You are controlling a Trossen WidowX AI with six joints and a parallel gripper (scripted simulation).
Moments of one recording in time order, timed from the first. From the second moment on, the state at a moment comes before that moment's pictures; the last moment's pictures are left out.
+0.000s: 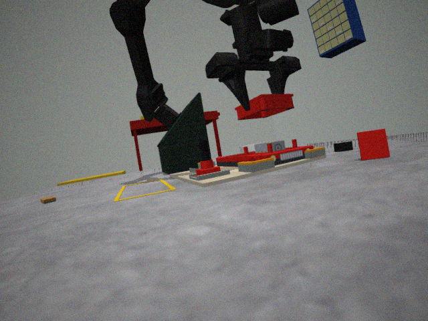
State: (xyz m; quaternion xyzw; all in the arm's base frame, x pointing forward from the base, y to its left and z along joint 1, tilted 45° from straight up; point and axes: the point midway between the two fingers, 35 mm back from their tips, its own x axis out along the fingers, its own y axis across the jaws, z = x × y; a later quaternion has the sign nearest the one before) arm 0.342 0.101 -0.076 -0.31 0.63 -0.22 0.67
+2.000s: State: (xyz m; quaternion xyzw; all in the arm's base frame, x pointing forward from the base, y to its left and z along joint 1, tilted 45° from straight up) arm 0.316 -0.066 0.092 -0.30 0.63 -0.23 0.68
